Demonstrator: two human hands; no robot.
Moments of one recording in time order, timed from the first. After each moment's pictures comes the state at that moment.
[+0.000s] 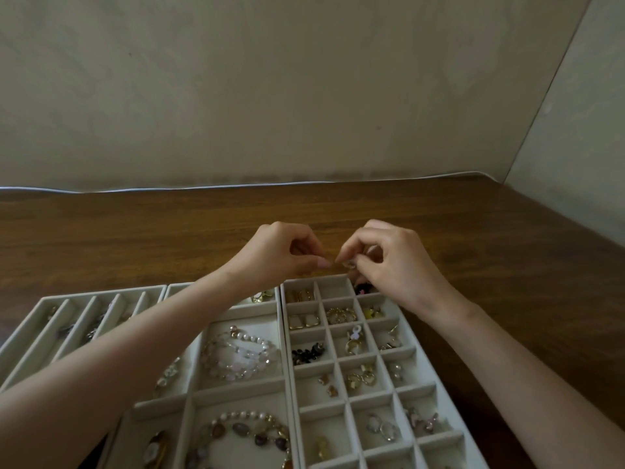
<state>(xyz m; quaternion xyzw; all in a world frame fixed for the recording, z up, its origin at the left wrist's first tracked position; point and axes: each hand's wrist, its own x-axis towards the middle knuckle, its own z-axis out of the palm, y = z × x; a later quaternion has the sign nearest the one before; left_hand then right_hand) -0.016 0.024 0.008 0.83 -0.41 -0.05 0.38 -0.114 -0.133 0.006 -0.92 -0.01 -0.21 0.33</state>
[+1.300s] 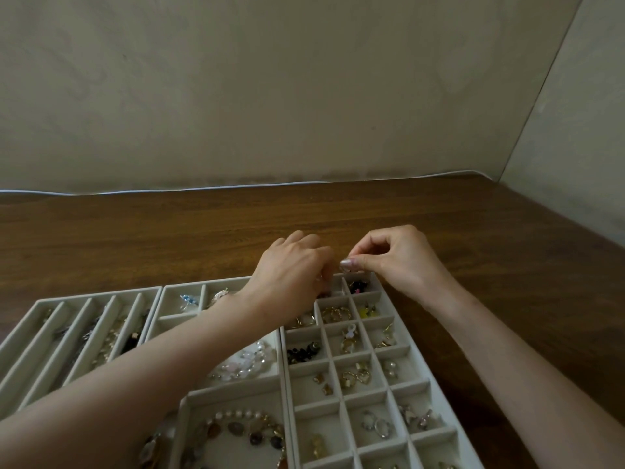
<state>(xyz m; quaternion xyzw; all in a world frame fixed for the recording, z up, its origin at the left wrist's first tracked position) -0.042 0.008 0.000 0.86 -0.48 0.11 0.10 -0.115 -0.142 0.011 -0.90 0.10 -0.15 0.39</state>
